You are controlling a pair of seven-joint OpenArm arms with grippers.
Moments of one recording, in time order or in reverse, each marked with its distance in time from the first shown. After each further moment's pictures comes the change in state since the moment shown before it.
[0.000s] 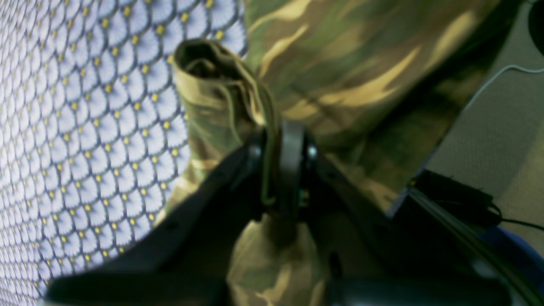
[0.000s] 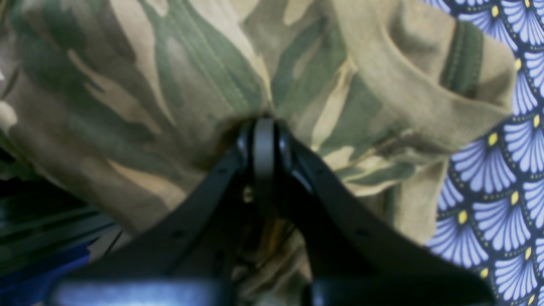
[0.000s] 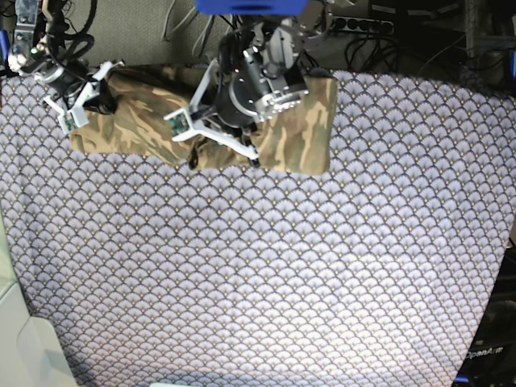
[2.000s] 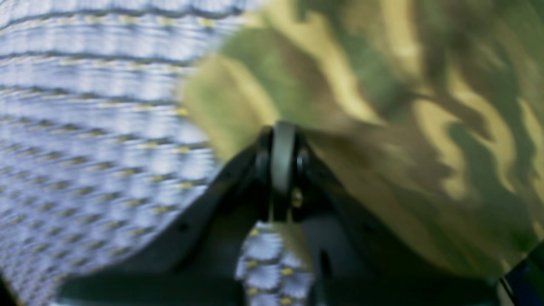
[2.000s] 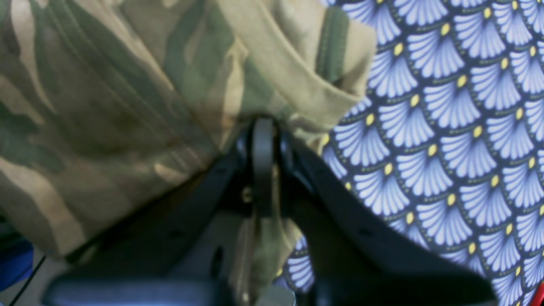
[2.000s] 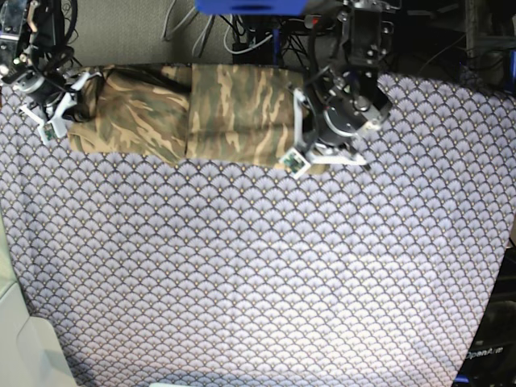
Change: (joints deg) left arm -0.2 -4.2 -27.1 -0.2 -5.2 0.0 0.4; right arm 2.4 2.5 5.6 -0.3 -2.4 0.4 -3.3
